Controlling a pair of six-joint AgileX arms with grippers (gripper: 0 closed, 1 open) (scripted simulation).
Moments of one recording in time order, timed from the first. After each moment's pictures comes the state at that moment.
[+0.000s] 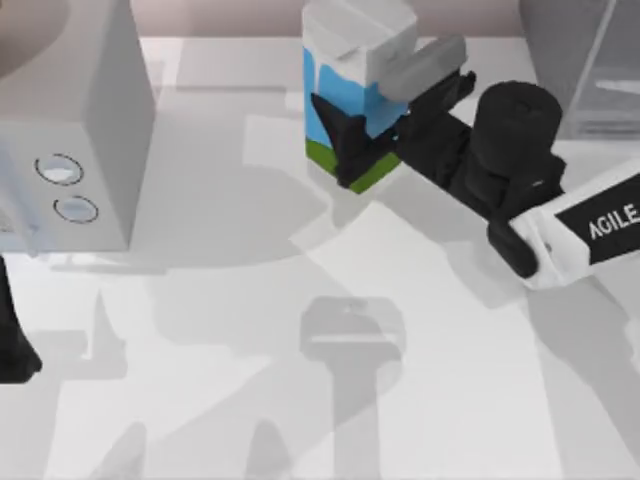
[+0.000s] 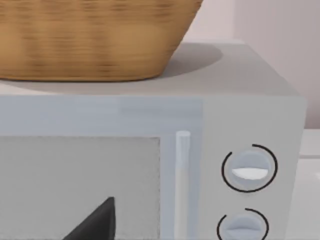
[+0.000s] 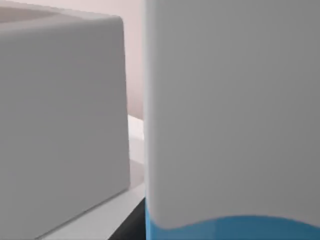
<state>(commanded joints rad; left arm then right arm) 0.00 0.00 0.00 0.00 0.00 0.00 0.47 2.18 1.07 1.10 -0.26 0.02</state>
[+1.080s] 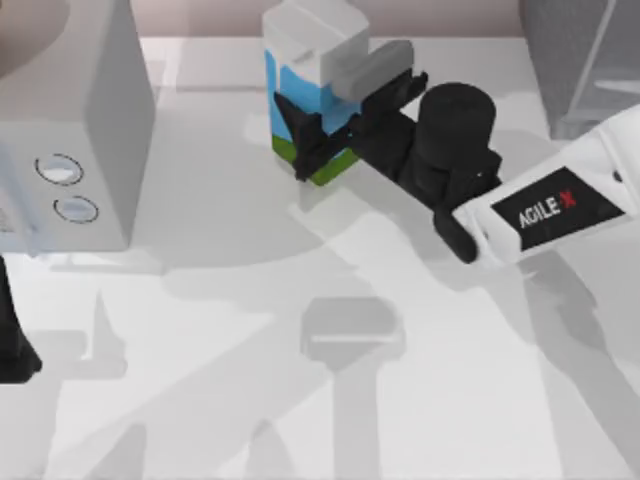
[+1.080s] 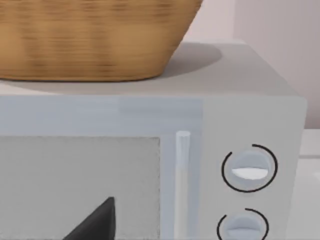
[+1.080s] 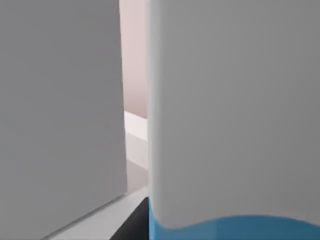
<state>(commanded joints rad) 0.00 0.00 0.00 0.00 0.00 0.00 0.51 2.40 1.32 1.08 -0.23 0.01</state>
